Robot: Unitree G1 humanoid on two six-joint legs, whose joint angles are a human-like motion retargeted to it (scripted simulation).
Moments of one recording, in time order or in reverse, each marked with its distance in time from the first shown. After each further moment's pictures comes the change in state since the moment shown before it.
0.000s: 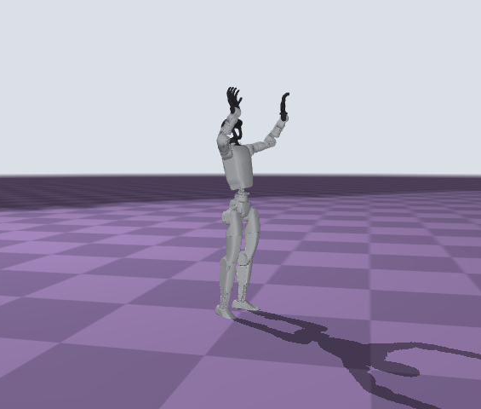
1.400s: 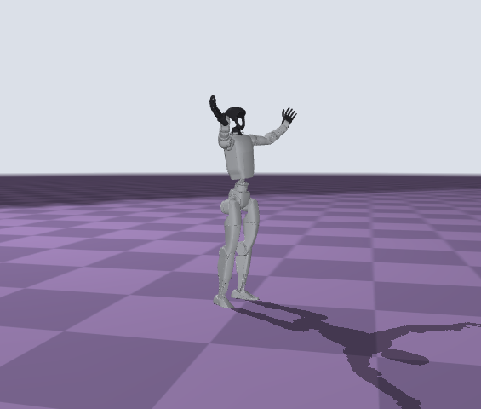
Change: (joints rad) left arm 0.680 0.133 0.967 0.379 -1.343 -0.214 -0.154; right arm 0.724 0.066 -1.011 0.420 0.931 -0.223 0.438; waist 0.000 0.018 0.007; left_leg -0.048 0.010 0.019 -0.008 -0.001 -0.011; right_leg -0.062 -0.009 0.021 0.005 -0.002 0.008
